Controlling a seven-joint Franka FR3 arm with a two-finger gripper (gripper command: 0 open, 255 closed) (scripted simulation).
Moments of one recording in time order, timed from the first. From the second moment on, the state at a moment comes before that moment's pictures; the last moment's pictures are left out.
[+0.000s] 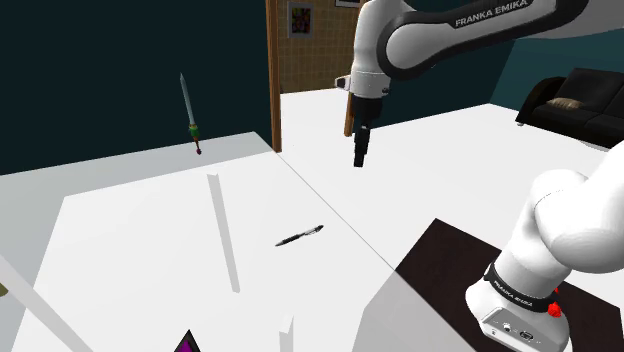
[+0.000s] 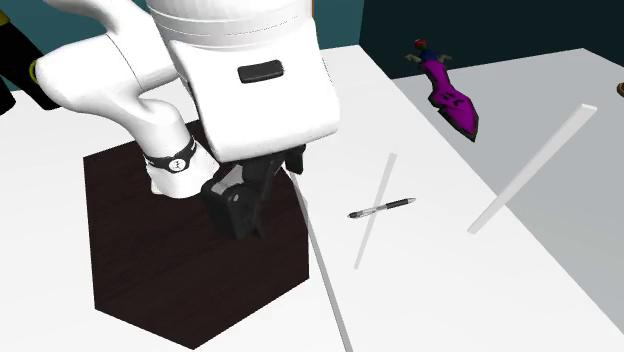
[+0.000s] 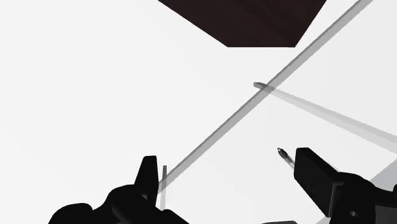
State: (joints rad) arm 0.23 -0.36 0.01 -2.31 0.04 1.92 -0.37
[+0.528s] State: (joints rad) arm 0.33 -0.15 0.06 -2.24 0.07 2.05 -0.56
